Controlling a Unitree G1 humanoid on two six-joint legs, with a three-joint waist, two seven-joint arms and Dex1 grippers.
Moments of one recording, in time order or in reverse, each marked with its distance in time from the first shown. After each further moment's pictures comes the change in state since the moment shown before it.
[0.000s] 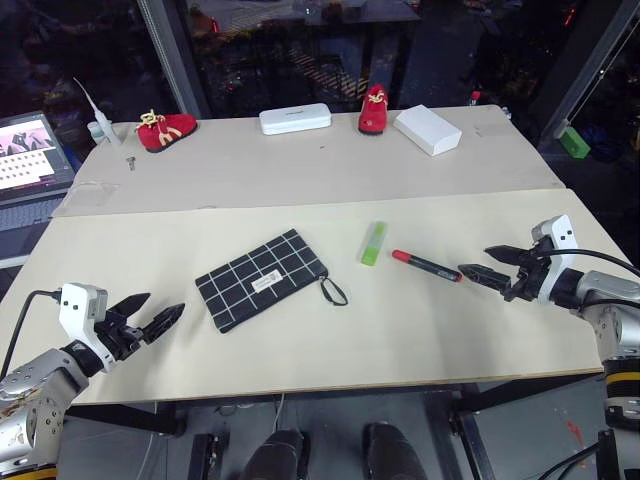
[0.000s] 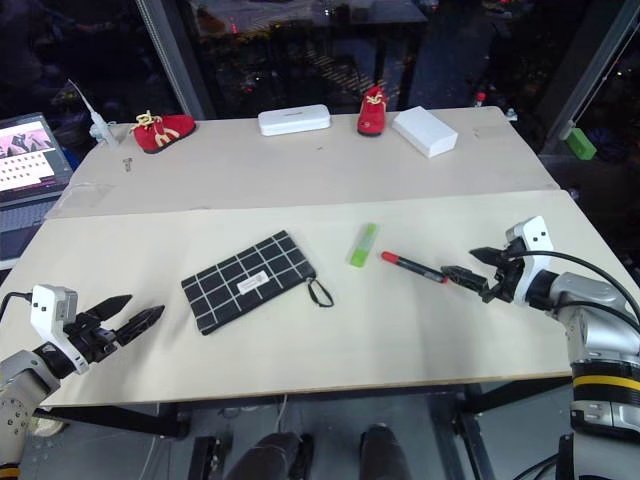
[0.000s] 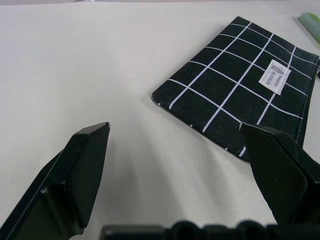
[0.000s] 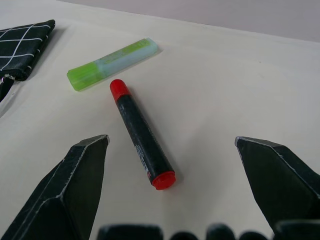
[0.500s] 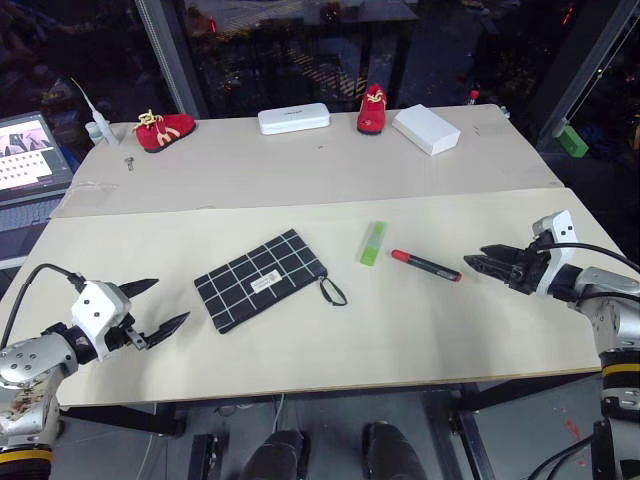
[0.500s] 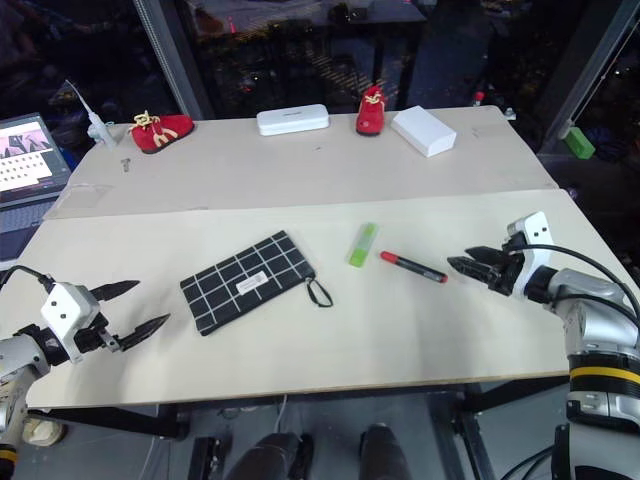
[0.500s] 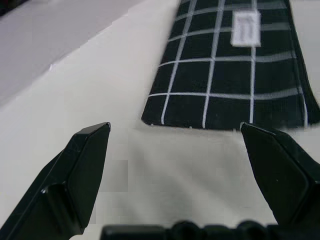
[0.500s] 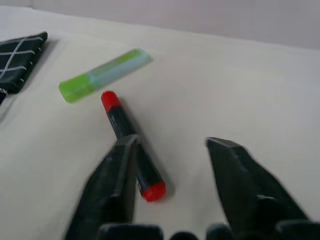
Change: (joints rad) left arm -0.070 0.133 -0.145 0.245 0.332 -0.675 -0.217; right arm -0.060 0.010 0.000 0.048 0.003 0.000 0.006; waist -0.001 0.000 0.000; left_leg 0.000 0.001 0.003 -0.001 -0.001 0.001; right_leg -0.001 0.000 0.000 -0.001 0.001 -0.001
